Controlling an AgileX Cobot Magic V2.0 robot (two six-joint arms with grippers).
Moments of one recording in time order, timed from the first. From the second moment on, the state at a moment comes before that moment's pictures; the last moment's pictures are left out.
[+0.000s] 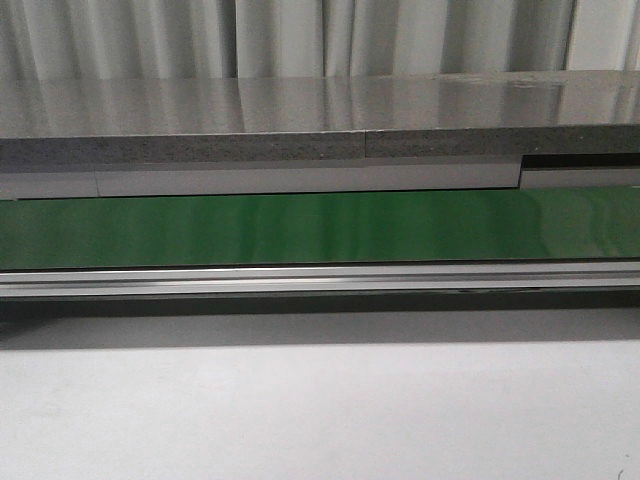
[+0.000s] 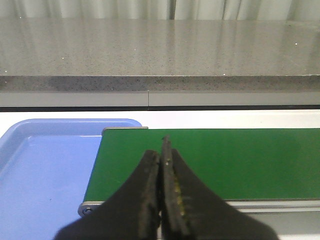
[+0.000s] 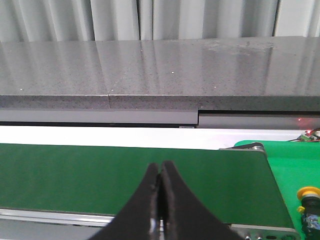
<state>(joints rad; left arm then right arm) -0.03 0.37 -0.27 -0.06 0.14 0.01 0.09 0.30 -0.28 0.08 0.14 -0.03</state>
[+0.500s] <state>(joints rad) -0.03 0.37 -0.27 -0.06 0.14 0.01 0.09 0.03 -0.05 0.05 0.14 -0.03</state>
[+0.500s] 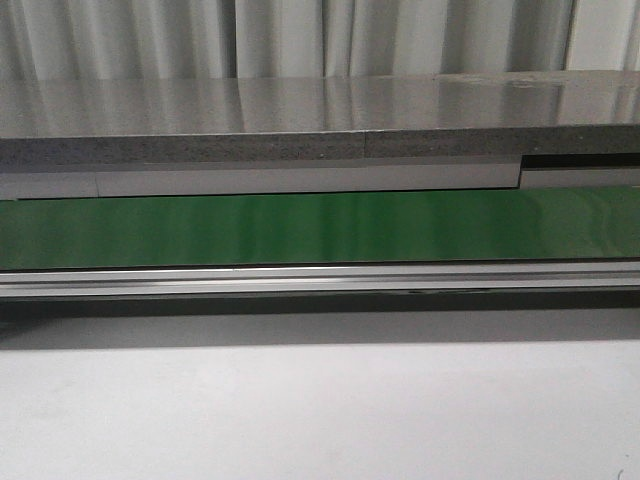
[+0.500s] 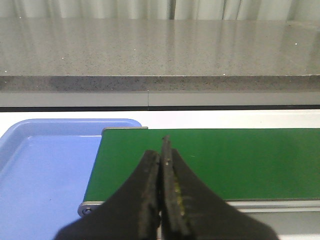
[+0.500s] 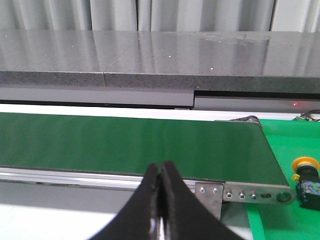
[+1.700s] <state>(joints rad) -0.03 0.37 -0.27 -0.06 0.14 0.01 0.09 -0.01 0.03 0.04 0.14 -0.03</state>
